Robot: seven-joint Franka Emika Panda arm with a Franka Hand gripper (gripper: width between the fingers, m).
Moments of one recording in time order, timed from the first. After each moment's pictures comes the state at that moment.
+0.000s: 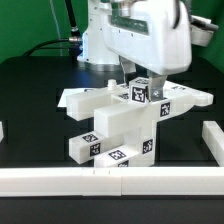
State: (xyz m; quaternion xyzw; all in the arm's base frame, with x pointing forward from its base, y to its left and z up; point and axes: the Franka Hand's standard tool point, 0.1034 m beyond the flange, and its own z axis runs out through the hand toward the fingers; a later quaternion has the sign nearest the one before) arm 0.609 0.018 0.115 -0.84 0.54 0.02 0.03
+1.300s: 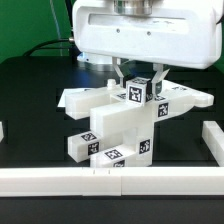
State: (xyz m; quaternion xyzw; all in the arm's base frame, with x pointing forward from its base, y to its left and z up) arm 0.613 0.014 0.116 -0.92 0.40 0.01 0.02
